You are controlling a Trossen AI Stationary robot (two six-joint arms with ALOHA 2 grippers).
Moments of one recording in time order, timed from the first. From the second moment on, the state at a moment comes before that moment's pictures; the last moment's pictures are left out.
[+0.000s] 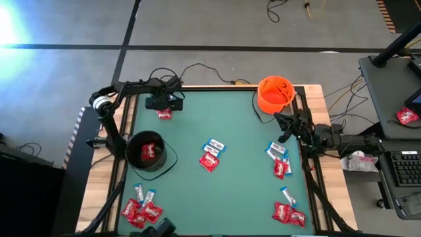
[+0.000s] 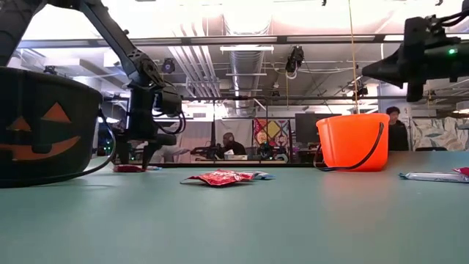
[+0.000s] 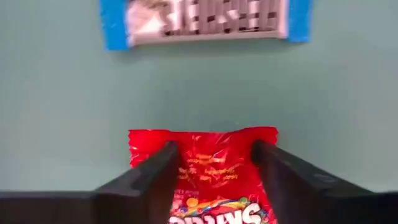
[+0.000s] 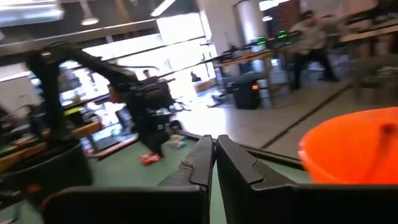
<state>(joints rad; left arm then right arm) 0.82 1.84 1.07 -0.76 -0.14 -0.73 -0.02 0.02 0.01 0.14 0.61 0.21</state>
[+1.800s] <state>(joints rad) -0.60 1.00 1.09 -1.52 -0.40 -1.38 0.02 0.93 0.64 0.07 -0.01 0.60</state>
